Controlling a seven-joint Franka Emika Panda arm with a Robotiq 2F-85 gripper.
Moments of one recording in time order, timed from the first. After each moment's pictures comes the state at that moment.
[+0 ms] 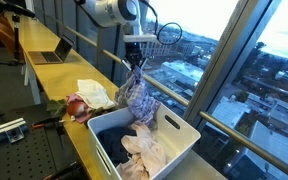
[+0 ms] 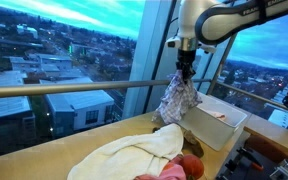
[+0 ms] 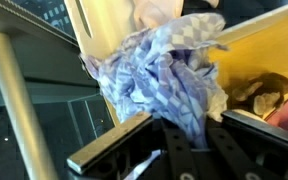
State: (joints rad) arm 0.14 0.47 0.08 -1.58 -0.52 1.97 -0.81
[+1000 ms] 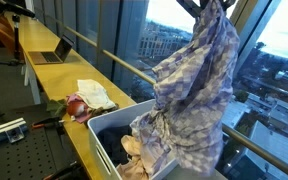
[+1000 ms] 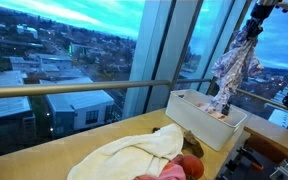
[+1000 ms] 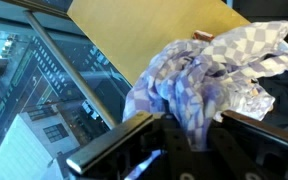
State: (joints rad) arm -0.15 0.01 -0.12 -1.66 -0.47 1.97 -0.95
